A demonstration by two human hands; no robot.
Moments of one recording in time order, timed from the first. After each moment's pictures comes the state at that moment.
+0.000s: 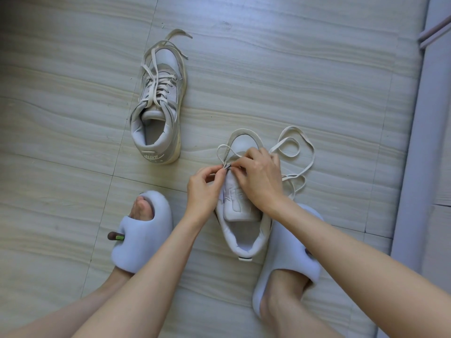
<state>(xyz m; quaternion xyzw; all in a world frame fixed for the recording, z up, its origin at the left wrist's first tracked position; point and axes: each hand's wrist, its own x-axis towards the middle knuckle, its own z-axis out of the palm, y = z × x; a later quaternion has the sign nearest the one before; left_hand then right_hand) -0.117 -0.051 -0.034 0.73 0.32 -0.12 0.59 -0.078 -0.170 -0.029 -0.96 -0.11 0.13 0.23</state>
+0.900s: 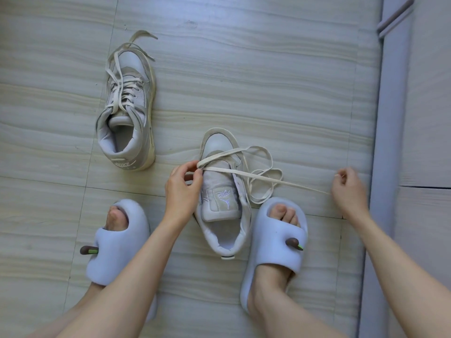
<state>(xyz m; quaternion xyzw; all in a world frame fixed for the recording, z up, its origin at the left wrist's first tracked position) -0.114 -0.051 -0.043 0.80 0.27 -0.10 0.53 -0.114 -0.387 -0.074 -0.90 0.30 0.15 0.28</state>
